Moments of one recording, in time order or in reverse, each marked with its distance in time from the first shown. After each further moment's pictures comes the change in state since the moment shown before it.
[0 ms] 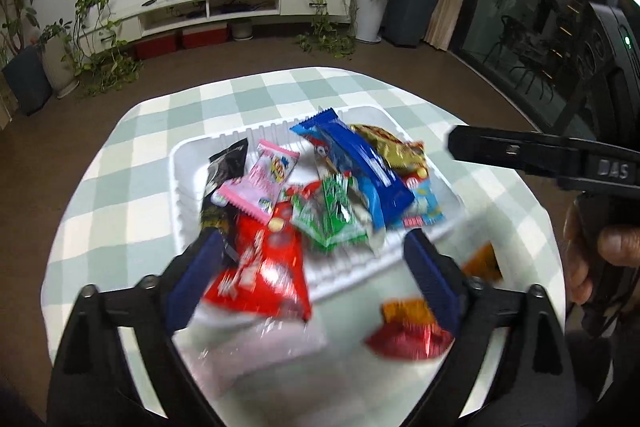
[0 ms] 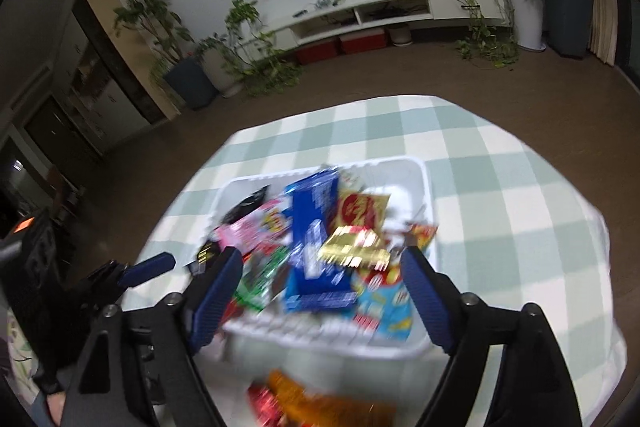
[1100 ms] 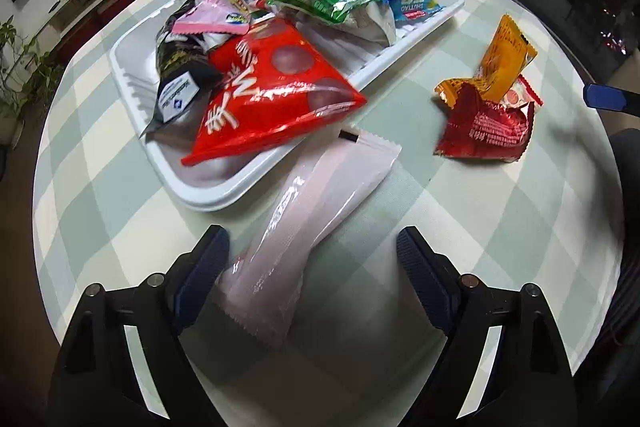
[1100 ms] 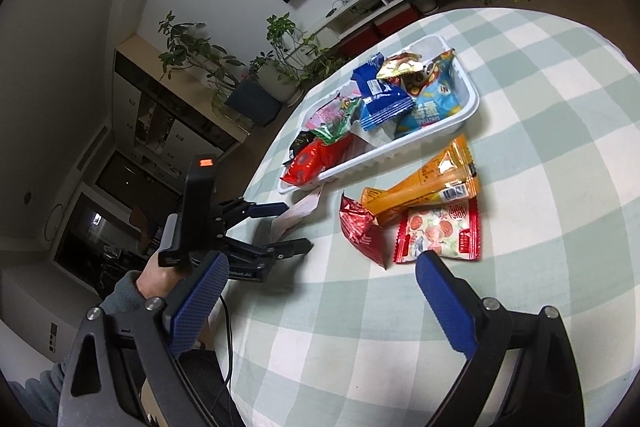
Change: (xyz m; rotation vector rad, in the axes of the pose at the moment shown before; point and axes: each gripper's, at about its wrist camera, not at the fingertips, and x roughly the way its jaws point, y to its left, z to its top) left arm 0.057 0.030 -0.078 0.365 0.363 -0.085; right arm -0.056 0.001 -0.160 0.205 -0.025 0.318
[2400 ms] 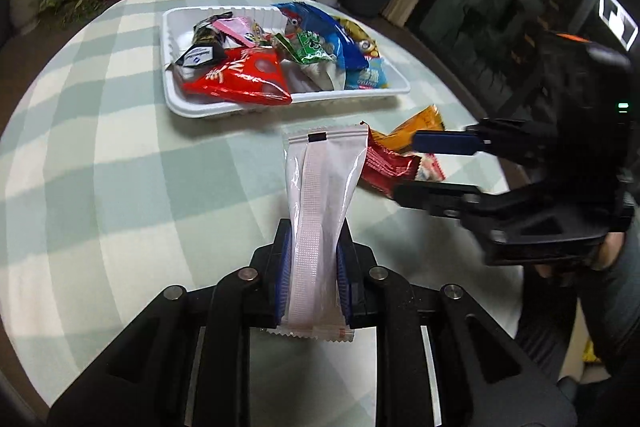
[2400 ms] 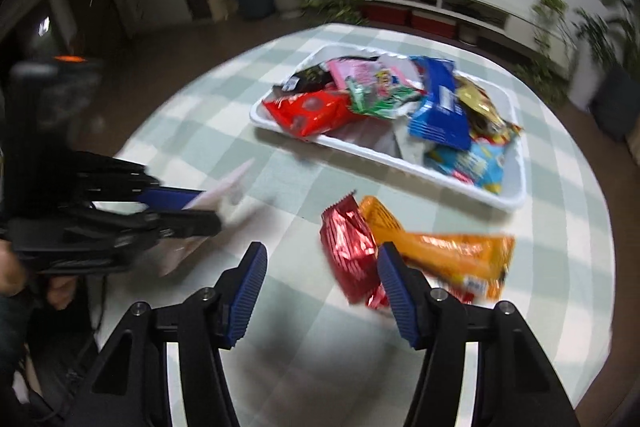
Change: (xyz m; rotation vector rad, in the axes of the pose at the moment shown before) left arm -0.068 -0.039 -0.074 -0.437 -0.301 -0.200; right arm 0.093 0.069 0.009 -0.605 0.291 -0.387
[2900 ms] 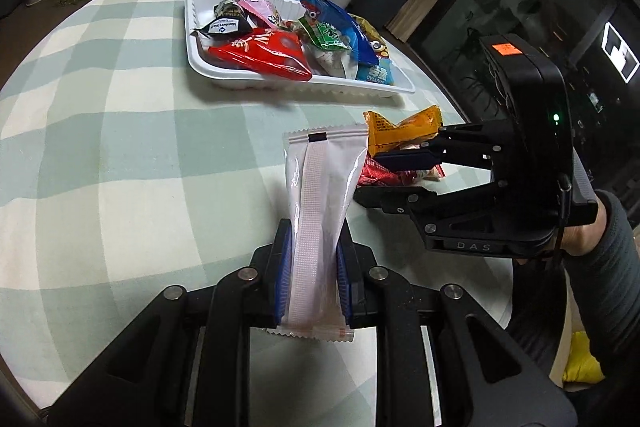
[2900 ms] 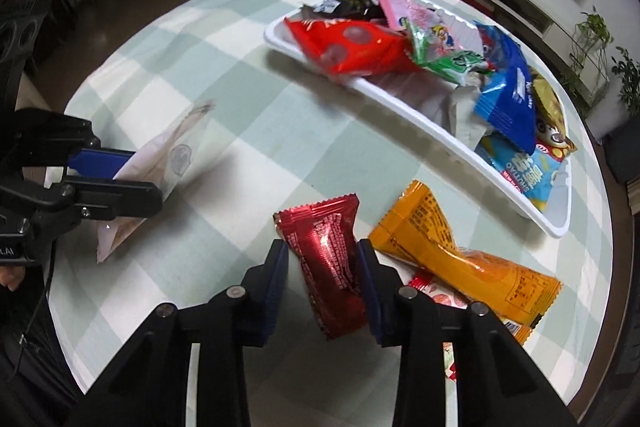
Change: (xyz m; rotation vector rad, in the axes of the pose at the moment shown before) left arm -0.003 0.014 -0.024 -0.074 -0.017 -0.034; right arm 0.050 0.019 -0.001 -0.181 0.213 -0.036
